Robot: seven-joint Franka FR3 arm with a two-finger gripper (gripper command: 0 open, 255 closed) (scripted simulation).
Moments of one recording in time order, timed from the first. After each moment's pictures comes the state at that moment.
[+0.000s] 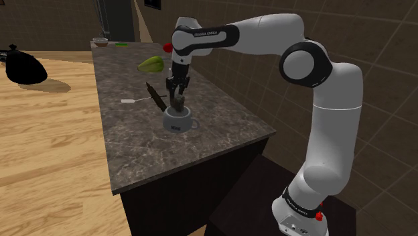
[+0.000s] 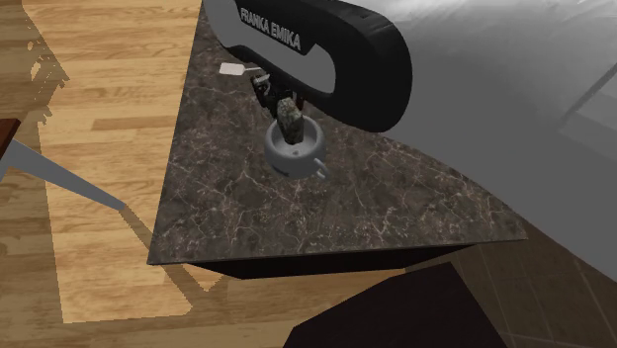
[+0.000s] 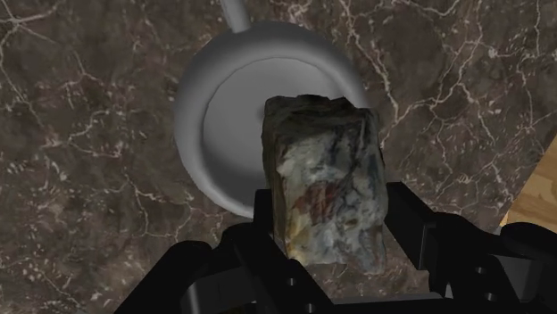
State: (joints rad) arm -0.09 0.38 0.12 -1.48 0.09 1.89 -0.05
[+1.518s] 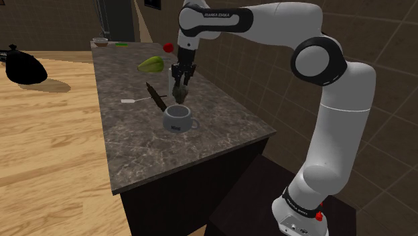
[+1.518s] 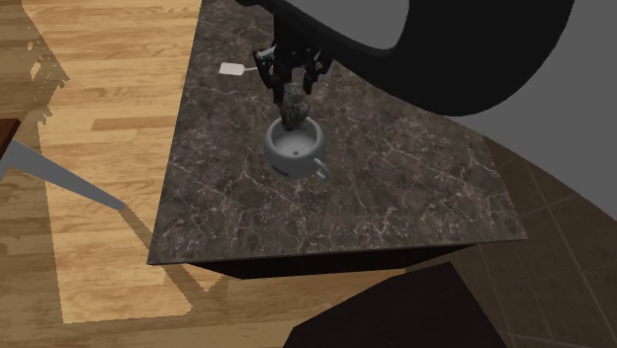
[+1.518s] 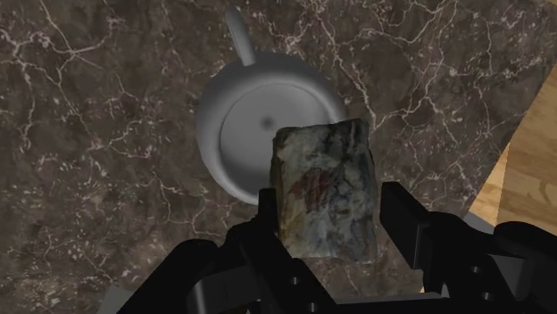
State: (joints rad) arm -0.11 0.28 0.12 -1.45 0.09 1.75 -0.05
